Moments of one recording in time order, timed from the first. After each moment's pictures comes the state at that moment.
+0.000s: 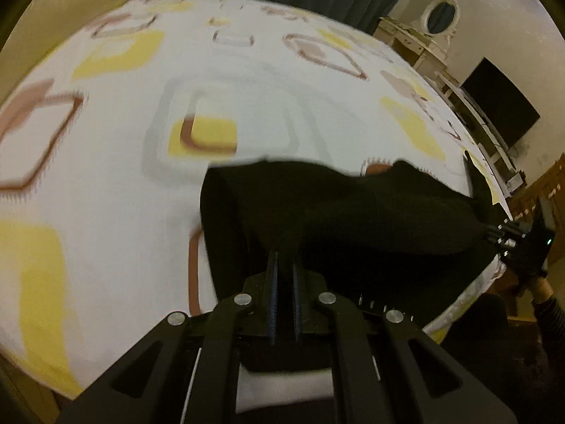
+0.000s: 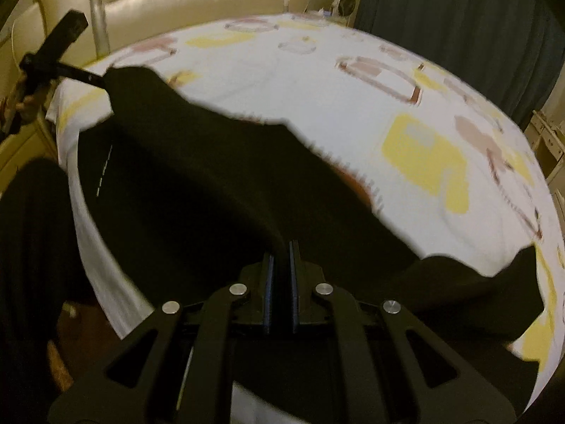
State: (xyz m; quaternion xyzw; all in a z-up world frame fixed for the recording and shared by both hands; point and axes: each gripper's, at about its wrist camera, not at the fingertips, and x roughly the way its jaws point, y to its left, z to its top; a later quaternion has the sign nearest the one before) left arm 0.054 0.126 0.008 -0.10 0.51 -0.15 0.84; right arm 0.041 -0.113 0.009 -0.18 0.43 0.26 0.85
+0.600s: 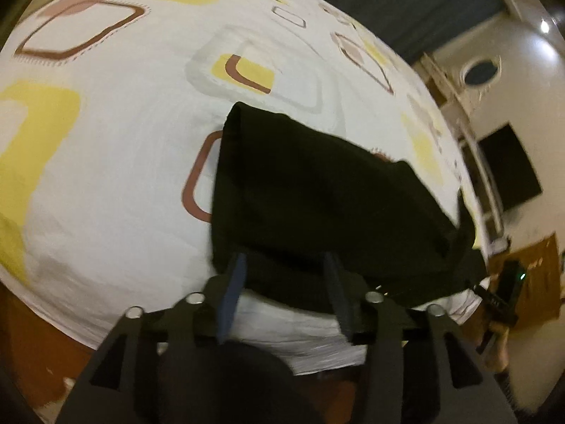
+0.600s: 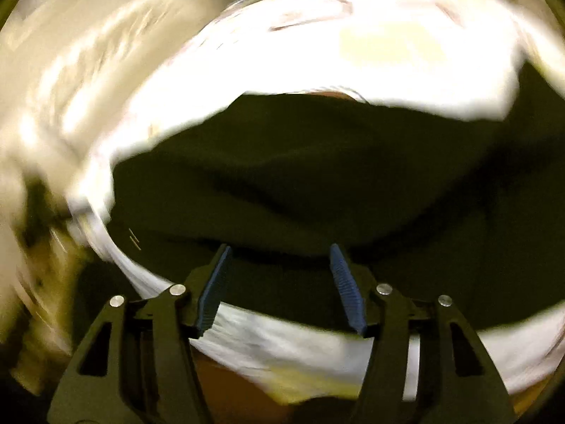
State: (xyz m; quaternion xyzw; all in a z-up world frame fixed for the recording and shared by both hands) left arm -0.011 0.135 -0.009 -0.25 0.51 -0.09 0.82; right arm 0.016 -0.178 -0.009 0.18 0.51 0.19 0.82
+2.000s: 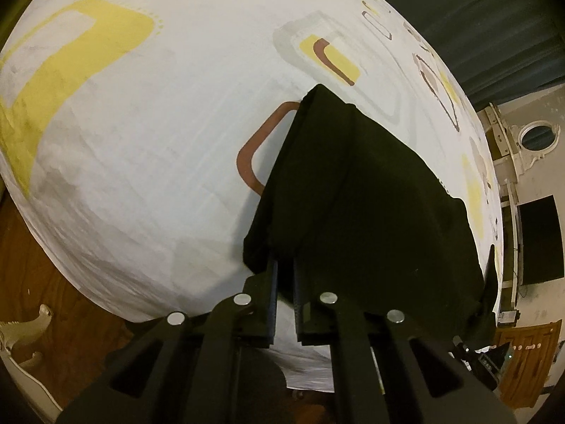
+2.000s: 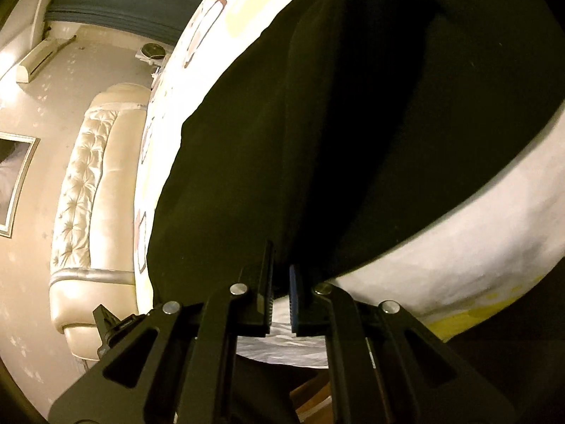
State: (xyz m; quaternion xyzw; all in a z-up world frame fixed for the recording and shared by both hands) left arm -0.015 0.141 -0.042 -0.32 0.53 0.05 0.78; right arm -0.015 -0.189 -0.068 0.43 0.51 0.09 0.74
